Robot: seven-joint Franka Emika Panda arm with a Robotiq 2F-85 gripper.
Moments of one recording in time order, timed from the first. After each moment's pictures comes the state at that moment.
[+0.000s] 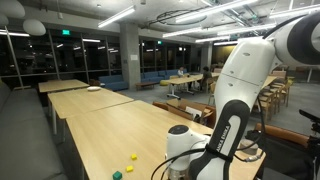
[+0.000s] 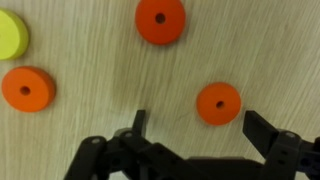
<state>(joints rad) 0.36 0.44 0.13 -2.38 -0.10 2.82 0.39</state>
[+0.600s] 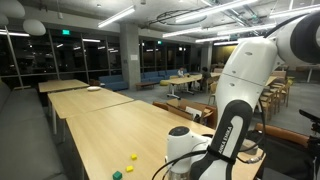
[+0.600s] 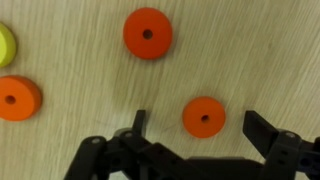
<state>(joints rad) 0.36 0.43 0.15 -2.39 -0.07 2.81 0.35</state>
